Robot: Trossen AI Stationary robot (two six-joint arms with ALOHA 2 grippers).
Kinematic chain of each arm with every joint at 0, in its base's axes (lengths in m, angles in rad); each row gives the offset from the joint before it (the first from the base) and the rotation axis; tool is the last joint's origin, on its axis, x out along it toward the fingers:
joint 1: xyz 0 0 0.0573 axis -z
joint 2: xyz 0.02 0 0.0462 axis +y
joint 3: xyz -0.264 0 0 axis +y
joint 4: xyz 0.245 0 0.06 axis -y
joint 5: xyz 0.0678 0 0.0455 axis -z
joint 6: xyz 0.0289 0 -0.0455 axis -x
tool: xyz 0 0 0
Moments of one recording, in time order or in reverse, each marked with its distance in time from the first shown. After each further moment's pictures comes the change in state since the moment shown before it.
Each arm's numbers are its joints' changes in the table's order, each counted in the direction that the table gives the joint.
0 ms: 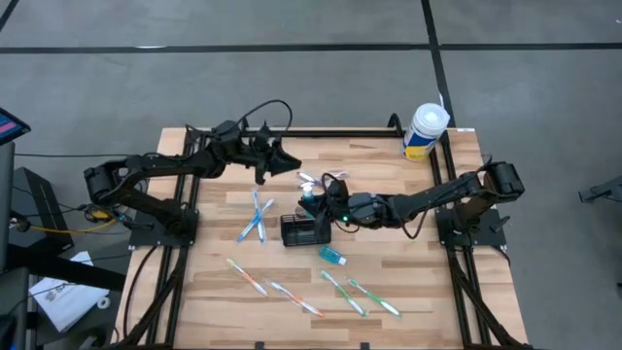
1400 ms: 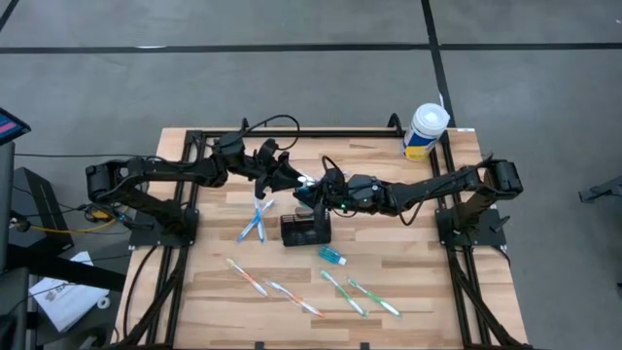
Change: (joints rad) left arm 0.139 0.000 0.000 0.059 -0.038 0.059; right arm 0.105 0.000 -0.032 0.041 -0.202 0.071
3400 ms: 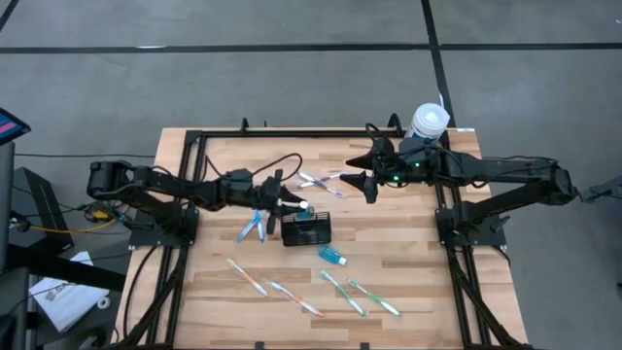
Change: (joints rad) left arm 0.256 0.014 0.175 -0.056 -0.482 -0.587; right arm 0.127 -0.502 -0.028 -0.743 -0.137 0.080
